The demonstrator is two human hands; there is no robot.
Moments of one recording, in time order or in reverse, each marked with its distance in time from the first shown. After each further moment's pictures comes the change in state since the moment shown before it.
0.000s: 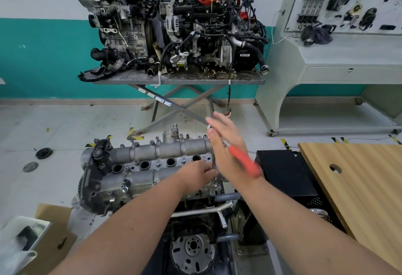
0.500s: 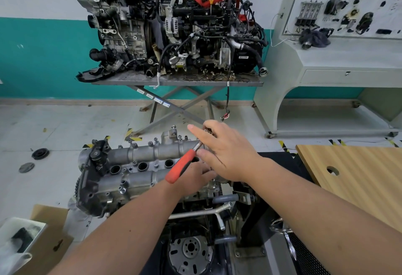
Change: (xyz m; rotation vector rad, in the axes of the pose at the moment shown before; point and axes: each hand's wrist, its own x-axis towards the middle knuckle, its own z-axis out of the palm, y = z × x) left_hand -0.005 0.006 0.000 0.000 0.077 0.102; right_hand 0.019 -0.010 -0.028 -0.719 -0.452 -0.386
